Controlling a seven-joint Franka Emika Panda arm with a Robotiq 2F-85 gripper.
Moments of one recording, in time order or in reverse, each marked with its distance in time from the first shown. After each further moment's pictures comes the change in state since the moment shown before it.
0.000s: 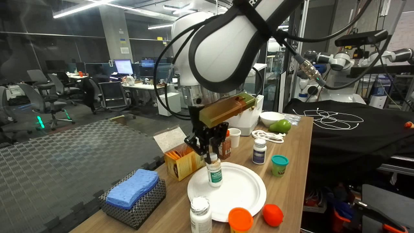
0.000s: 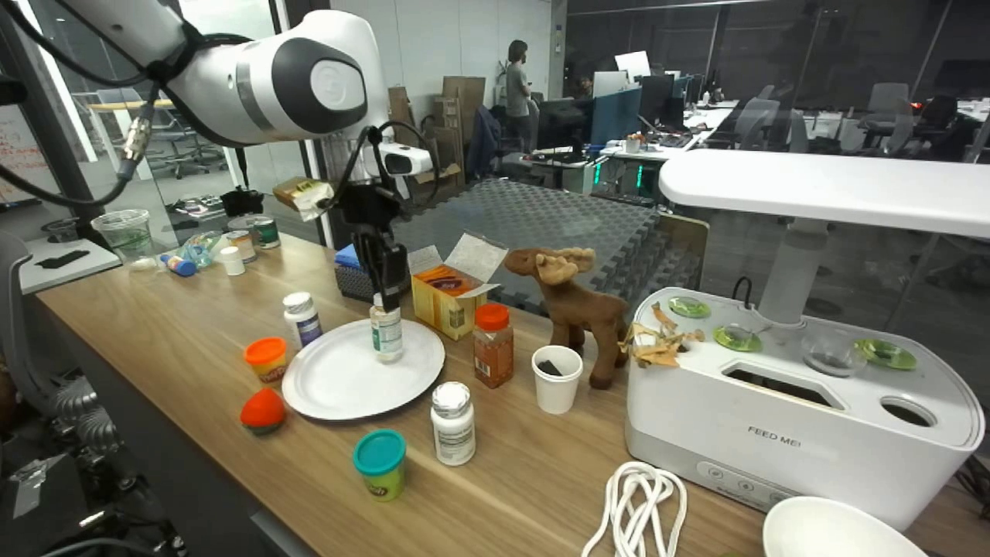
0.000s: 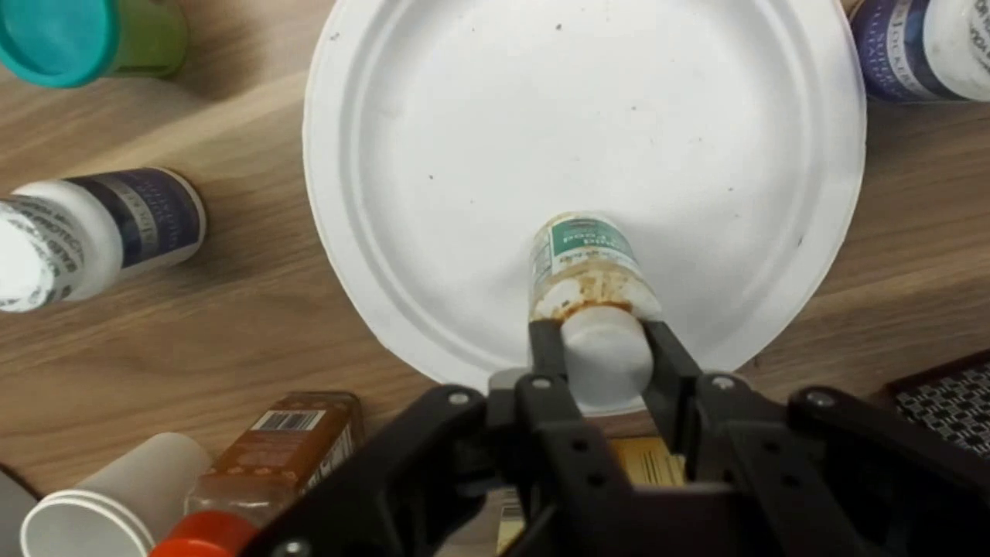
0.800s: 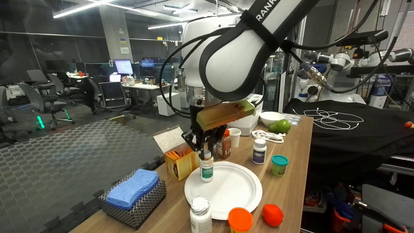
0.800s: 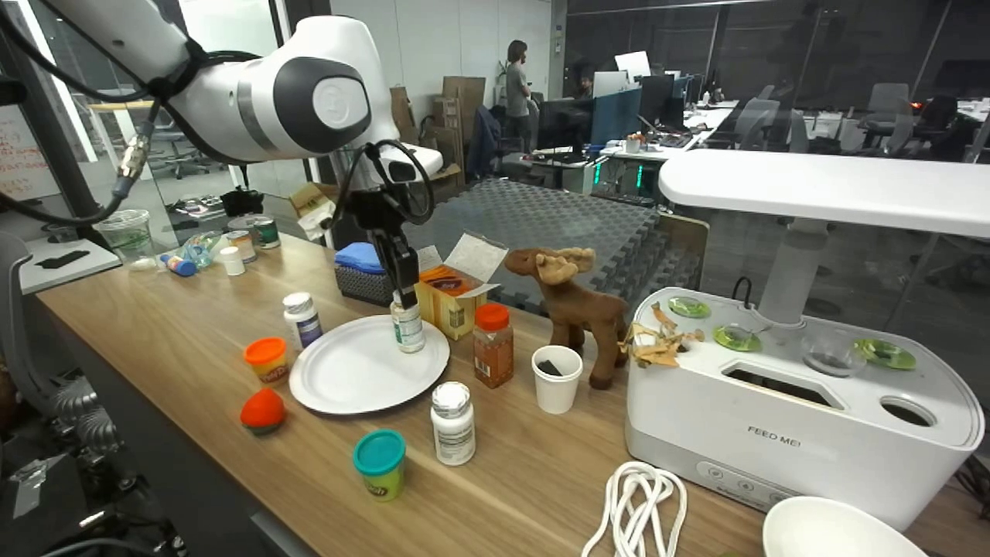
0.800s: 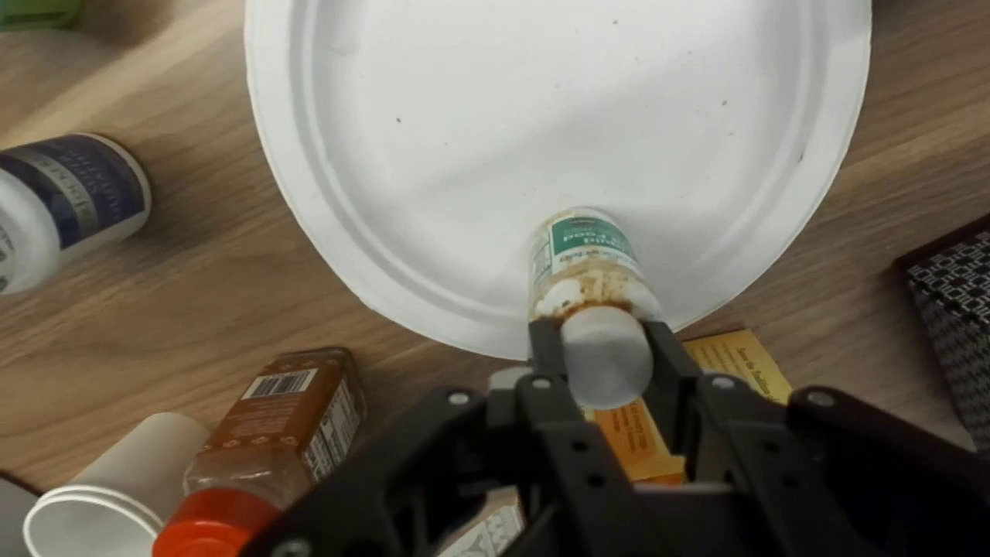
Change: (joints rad) arm 0.000 -0.001 -0.031 -0.049 -0.009 0.190 0.110
